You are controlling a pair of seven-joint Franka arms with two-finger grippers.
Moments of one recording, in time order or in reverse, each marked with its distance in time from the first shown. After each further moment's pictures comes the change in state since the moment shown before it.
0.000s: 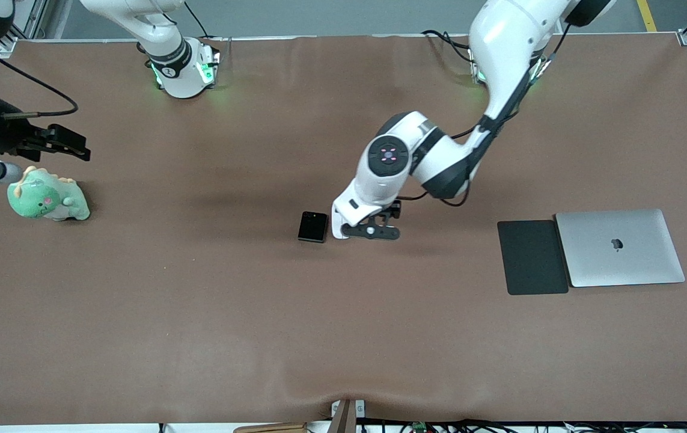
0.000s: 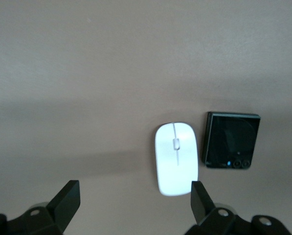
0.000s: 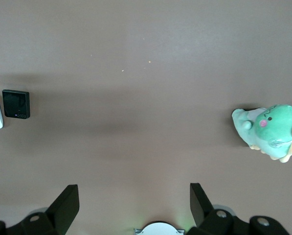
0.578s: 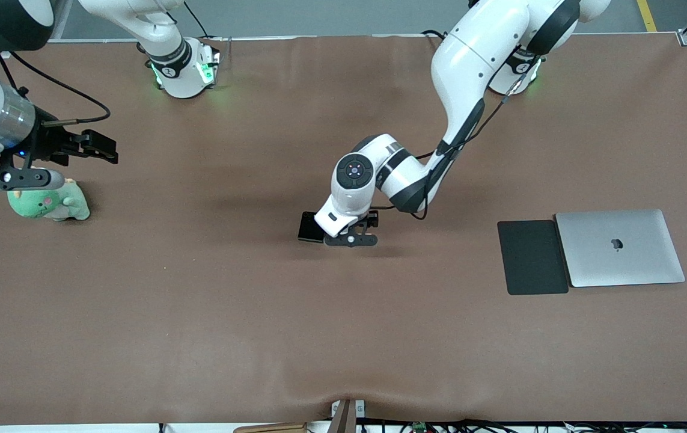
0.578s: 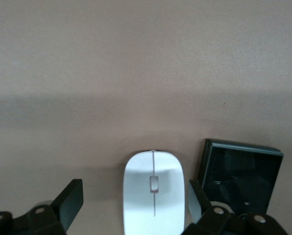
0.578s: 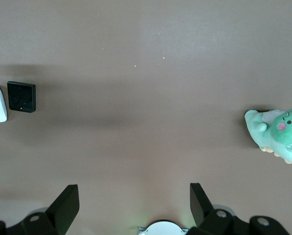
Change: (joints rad) left arm -0.129 0.172 0.104 0.101 0.009 0.107 -0.115; right arm 0.061 0.035 0.001 0.000 0.000 0.012 0.020
